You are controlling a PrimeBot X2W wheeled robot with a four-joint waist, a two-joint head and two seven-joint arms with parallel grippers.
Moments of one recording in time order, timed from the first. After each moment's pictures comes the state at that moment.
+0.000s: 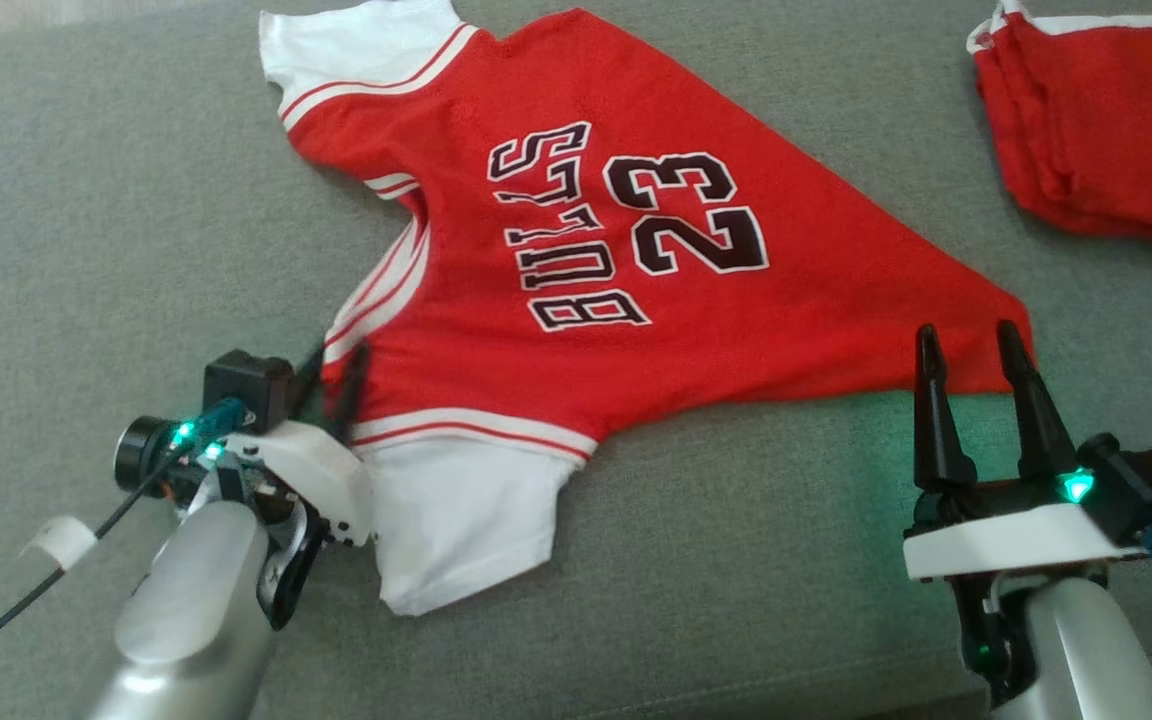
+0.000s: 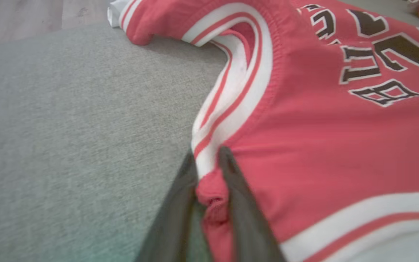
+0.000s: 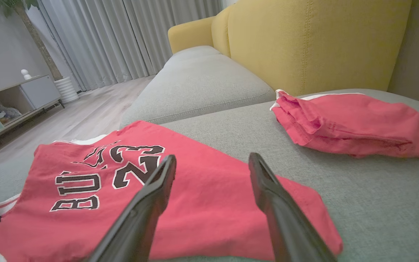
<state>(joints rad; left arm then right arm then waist) -0.47 0.22 -0.42 0.62 -0.35 -0.05 0.03 -0.09 -0.04 0.05 0.17 0.23 0.12 -0.25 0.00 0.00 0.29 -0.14</state>
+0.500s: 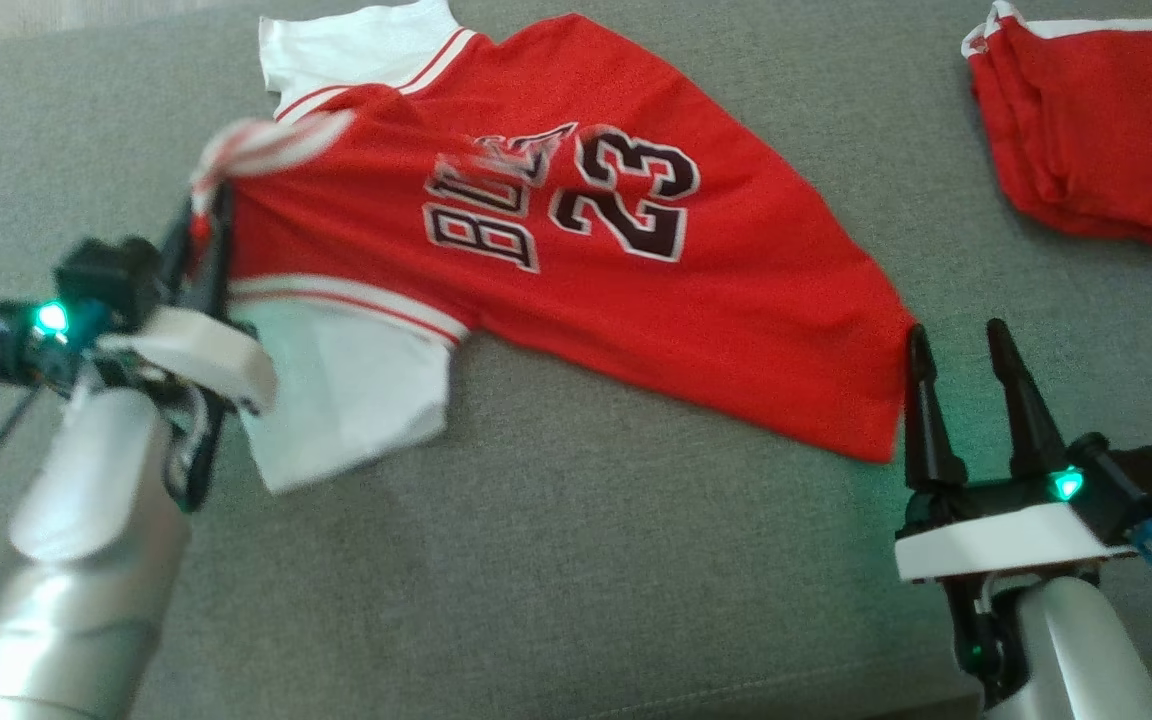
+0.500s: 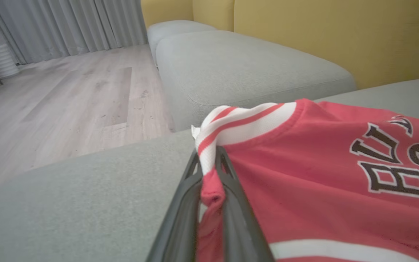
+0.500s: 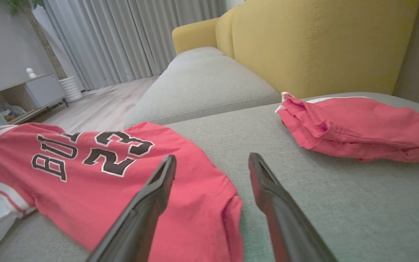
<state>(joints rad) -0.64 0.29 -0.36 0.66 -0.34 -0.01 -0.14 -0.10 -0.04 0.06 0.17 0.22 0.12 -0.25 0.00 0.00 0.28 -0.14</state>
